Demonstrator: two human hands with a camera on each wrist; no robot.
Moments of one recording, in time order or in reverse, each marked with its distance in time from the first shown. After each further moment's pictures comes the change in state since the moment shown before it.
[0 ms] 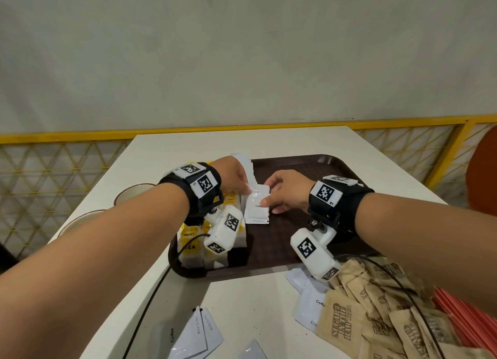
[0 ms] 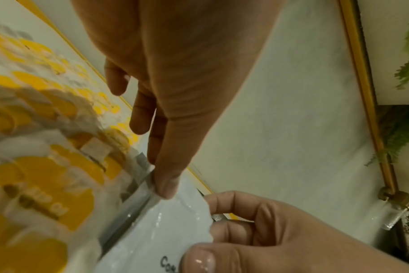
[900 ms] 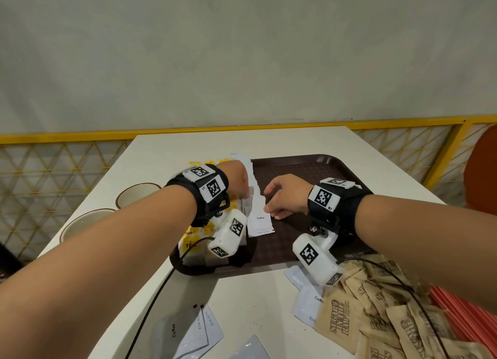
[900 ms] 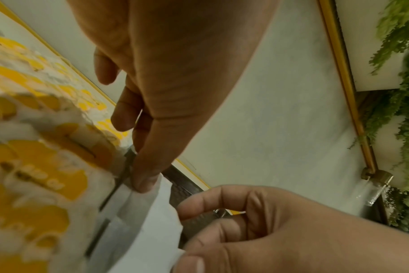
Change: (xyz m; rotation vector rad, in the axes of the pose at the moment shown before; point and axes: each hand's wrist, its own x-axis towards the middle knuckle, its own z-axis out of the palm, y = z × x) left_hand -0.011 0.016 0.003 0.182 -0.021 0.013; right_hand -0.015 -0.005 0.005 -0.123 -0.042 0.054
